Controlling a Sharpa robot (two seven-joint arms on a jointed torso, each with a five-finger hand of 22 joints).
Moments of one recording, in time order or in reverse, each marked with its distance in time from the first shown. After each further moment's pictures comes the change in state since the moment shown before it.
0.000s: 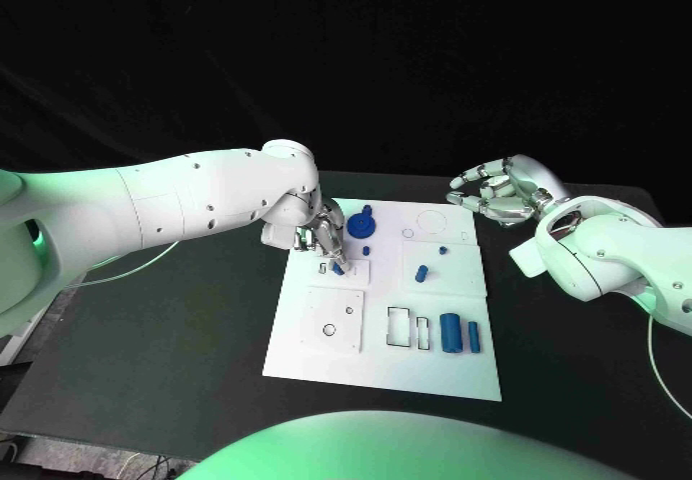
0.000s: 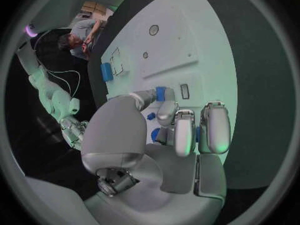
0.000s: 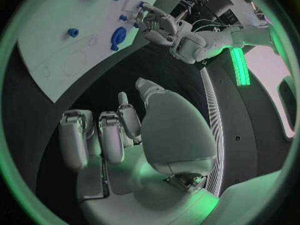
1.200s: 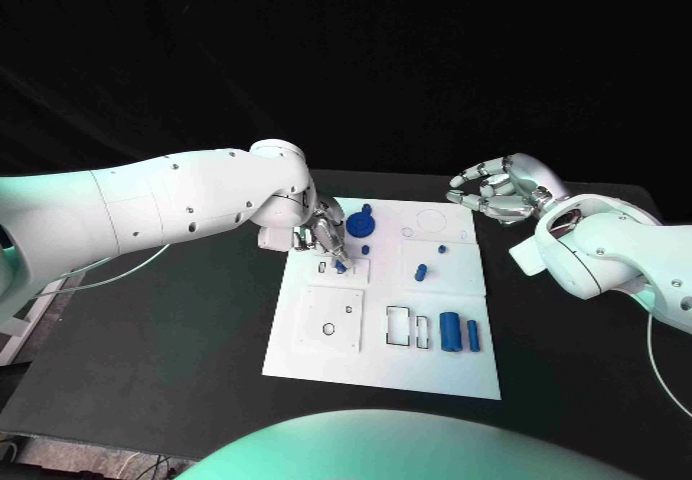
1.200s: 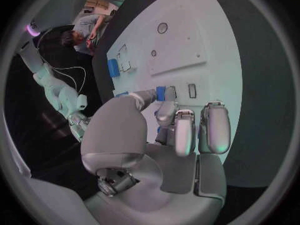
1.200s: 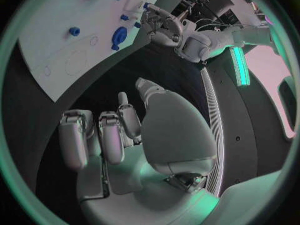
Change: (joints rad) left arm -0.003 -0.067 0.027 0.105 0.012 -0.085 -0.001; left_hand 0.002 0.002 0.000 0.000 -0.006 0.005 -0.001 -0.001 -0.001 0.007 -0.007 0.008 0.003 0.000 0.000 0.000 0.000 0.000 0.000 0.000 0.000 0.001; right arm 0.000 -0.001 0.000 -0.004 -0.001 0.001 0.000; right_hand 0.000 0.000 0.000 0.000 0.000 0.000 0.000 0.008 -0.001 0.000 0.000 0.000 0.000 0.000 0.000 0.000 0.000 0.000 0.000 0.000 0.000 0.000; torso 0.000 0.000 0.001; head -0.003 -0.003
